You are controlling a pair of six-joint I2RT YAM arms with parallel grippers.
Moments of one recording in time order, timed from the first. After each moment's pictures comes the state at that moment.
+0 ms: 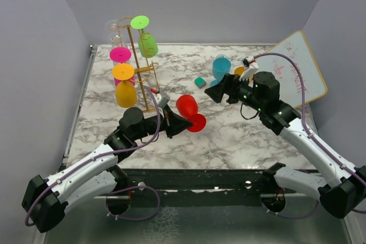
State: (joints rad) left arm -0.76 0.84 0.52 0.31 0.46 -0.51; right arm 0.55 1.05 0.96 -0.17 -0.21 0.52
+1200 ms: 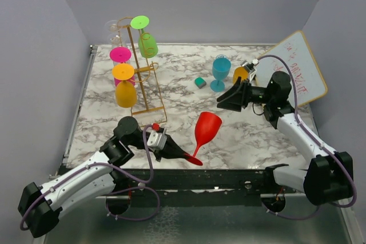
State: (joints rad) left arm -0.81 0.72 0.44 0.33 1.08 0.01; right arm 0.18 1.19 0.75 0.38 -1.20 0.70
